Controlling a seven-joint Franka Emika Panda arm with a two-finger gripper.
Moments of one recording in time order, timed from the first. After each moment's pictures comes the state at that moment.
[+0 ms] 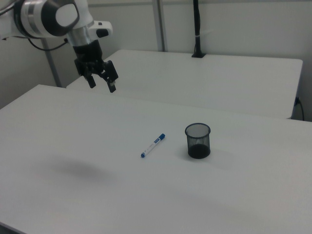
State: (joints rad) arm 0.13 0.07 -0.08 -1.59 -0.06 1.76 0.14
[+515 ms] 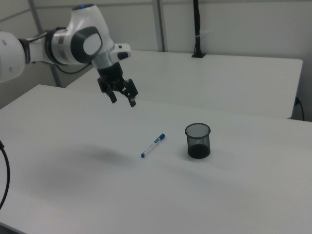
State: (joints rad) arm 0.11 0.25 -0.08 -1.60 -0.10 1.99 0.14
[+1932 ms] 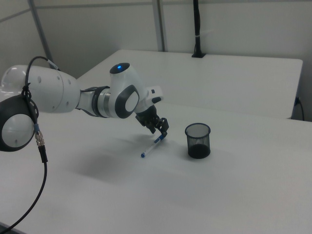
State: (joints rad) arm 0.01 0.60 -0.08 -1.60 -0.12 2.53 0.14
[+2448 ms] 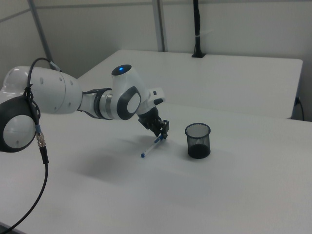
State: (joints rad) arm 0.00 0.61 -0.08 -1.60 -0.14 2.53 0.14
